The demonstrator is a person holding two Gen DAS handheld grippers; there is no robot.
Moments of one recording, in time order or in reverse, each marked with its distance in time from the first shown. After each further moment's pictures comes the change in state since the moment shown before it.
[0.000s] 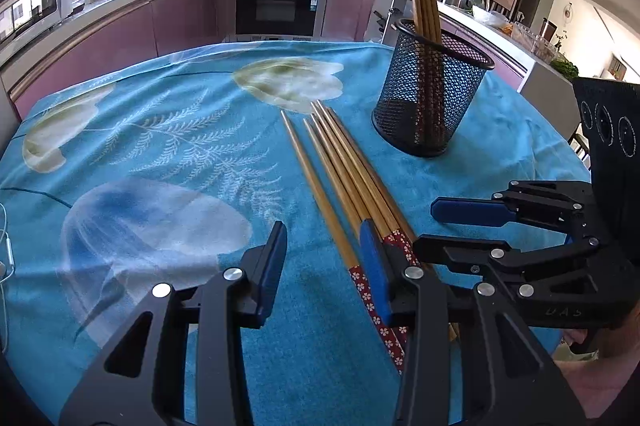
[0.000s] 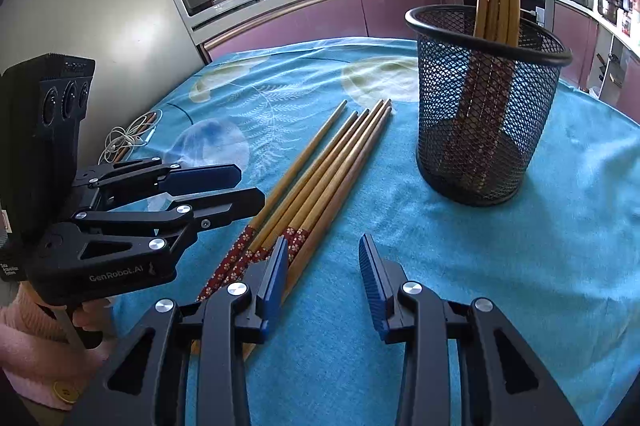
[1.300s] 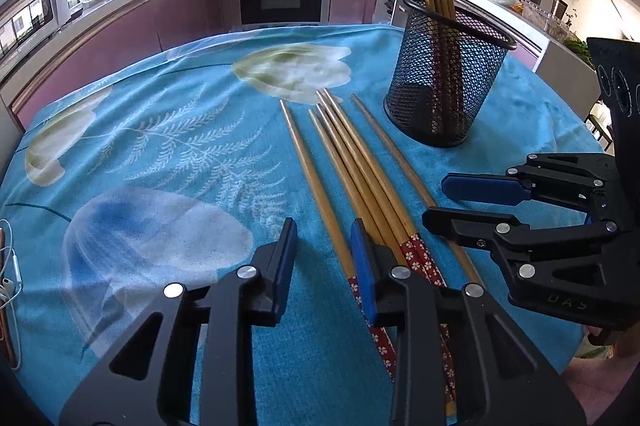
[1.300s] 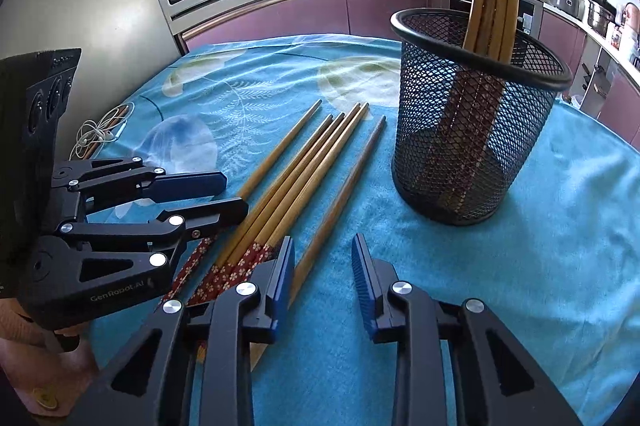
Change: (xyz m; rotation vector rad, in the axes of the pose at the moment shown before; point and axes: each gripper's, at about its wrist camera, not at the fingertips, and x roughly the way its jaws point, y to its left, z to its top) left arm 0.021 -0.006 0.011 0.036 0.059 0.061; right arm 0.013 -0.003 0.016 -0.025 0.022 -0.104
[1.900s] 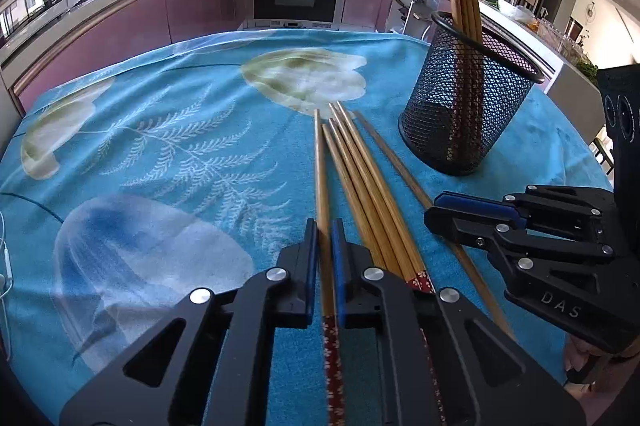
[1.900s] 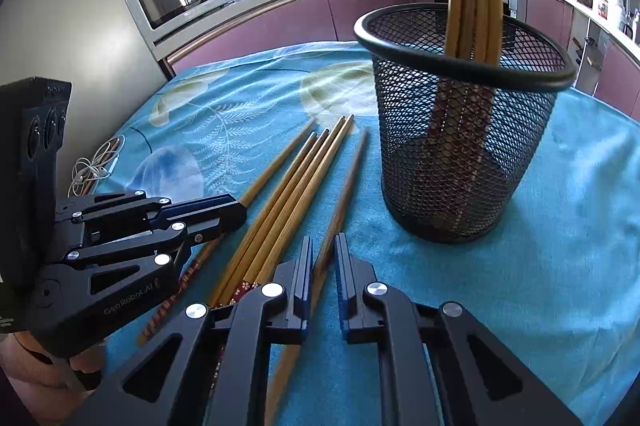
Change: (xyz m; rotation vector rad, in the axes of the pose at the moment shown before) left arm 0.012 0.007 0.014 -0.084 -0.002 0.001; right arm 0.006 -0.015 0.009 0.119 -0.028 0.035
